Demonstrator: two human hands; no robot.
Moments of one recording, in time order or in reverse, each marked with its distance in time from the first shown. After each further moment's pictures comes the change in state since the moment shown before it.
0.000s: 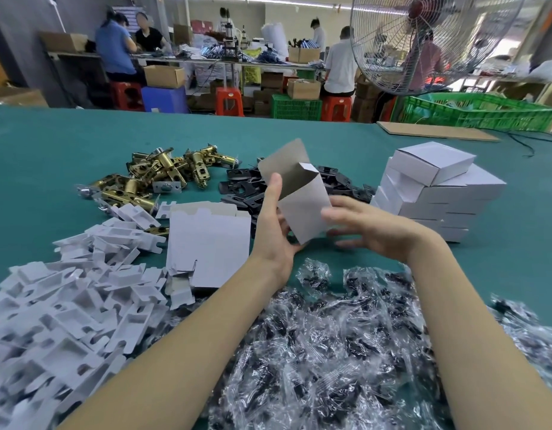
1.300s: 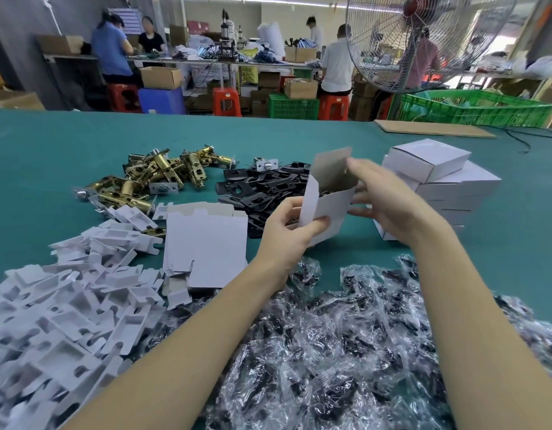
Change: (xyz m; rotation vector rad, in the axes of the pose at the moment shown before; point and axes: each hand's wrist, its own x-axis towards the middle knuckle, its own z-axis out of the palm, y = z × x) left_hand -0.002 -0.013 0.005 0.436 -0.090 0.177; right_hand -0.006 -0.035 -0.004 0.093 0.422 -0.086
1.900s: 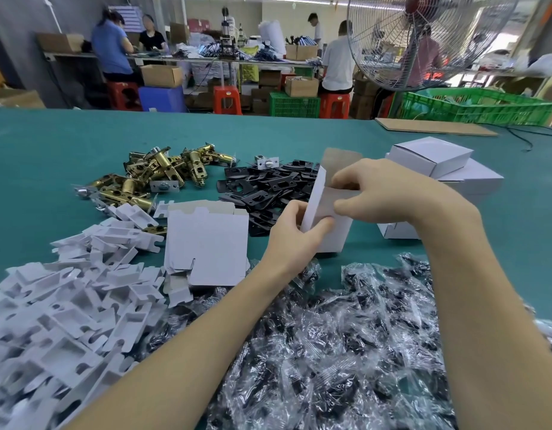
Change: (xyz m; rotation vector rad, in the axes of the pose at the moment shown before) left_hand -0.003 -0.005 0.000 0.182 -0.056 0.071; right_hand -0.032 -0.051 0.005 -1.061 -0.191 -0.182
